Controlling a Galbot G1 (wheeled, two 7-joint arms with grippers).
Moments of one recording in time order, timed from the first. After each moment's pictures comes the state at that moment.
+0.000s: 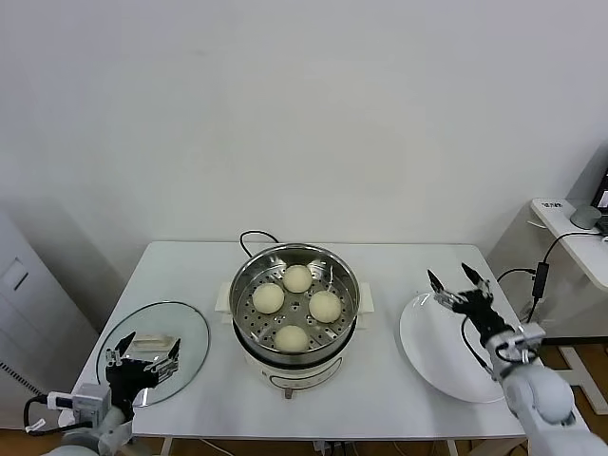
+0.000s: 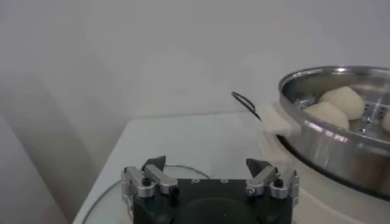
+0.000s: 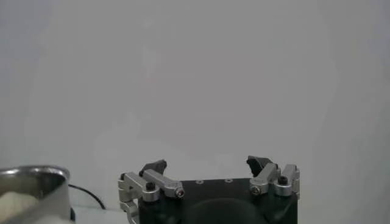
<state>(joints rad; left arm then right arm) 1.64 -1.07 -0.62 -2.22 -0.31 0.44 -0.15 -1.24 1.04 0.65 1.62 0.59 0.08 -0.25</state>
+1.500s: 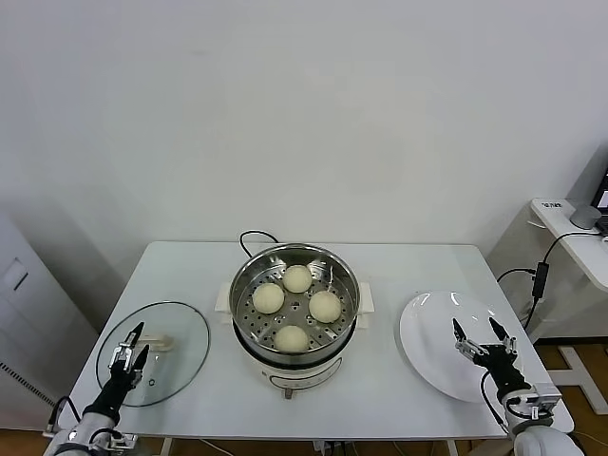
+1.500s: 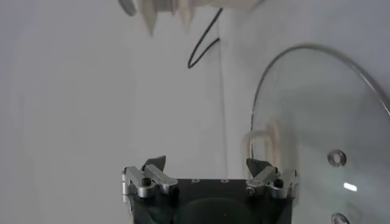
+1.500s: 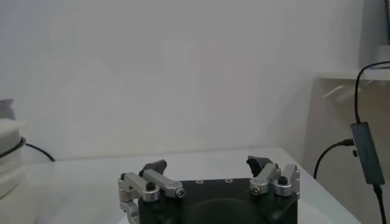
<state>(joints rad) 1.42 -1.20 -0.72 -1.56 1.38 -0.22 -0.28 -1.37 1.21 0.81 1.56 0.46 0.11 -0.28</state>
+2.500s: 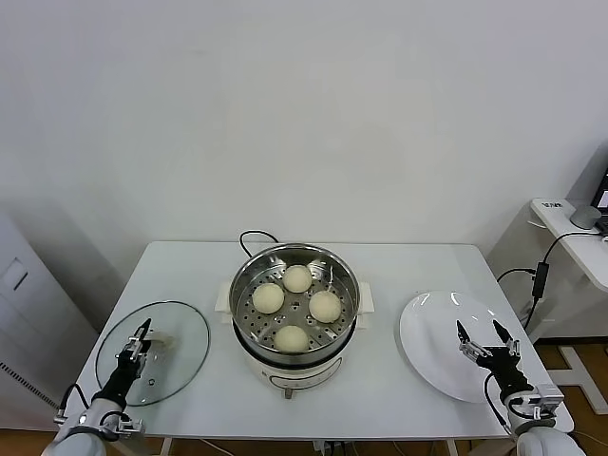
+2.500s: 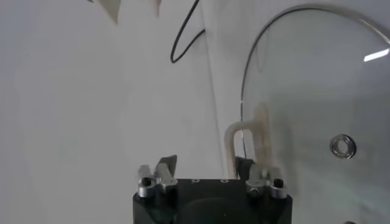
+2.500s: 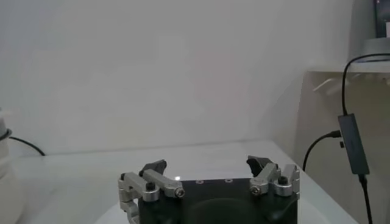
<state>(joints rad) 1.31 -1.21 -0.69 -1.44 1.40 -0.23 -0.29 -1.36 1.21 0.82 1.53 0.45 0.11 -0.29</state>
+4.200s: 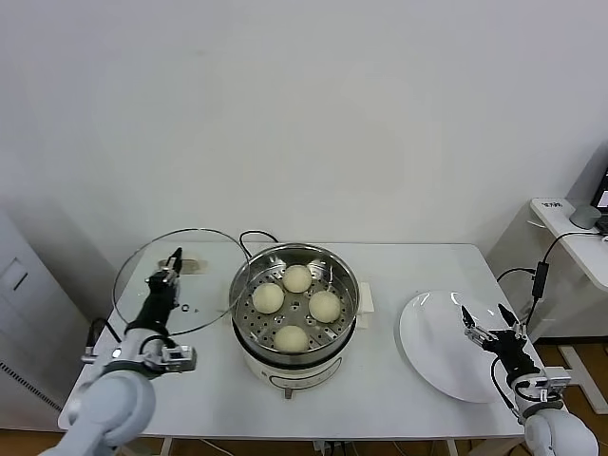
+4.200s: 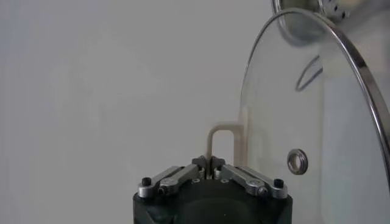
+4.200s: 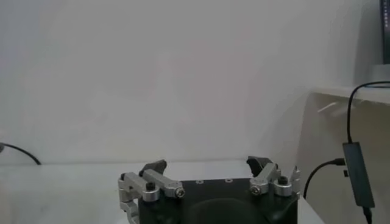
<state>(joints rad) 1.20 -0.95 -0.29 -2.09 1.13 0.45 0.15 -1.32 1.16 0.82 1.55 0.45 0.08 -0.29</state>
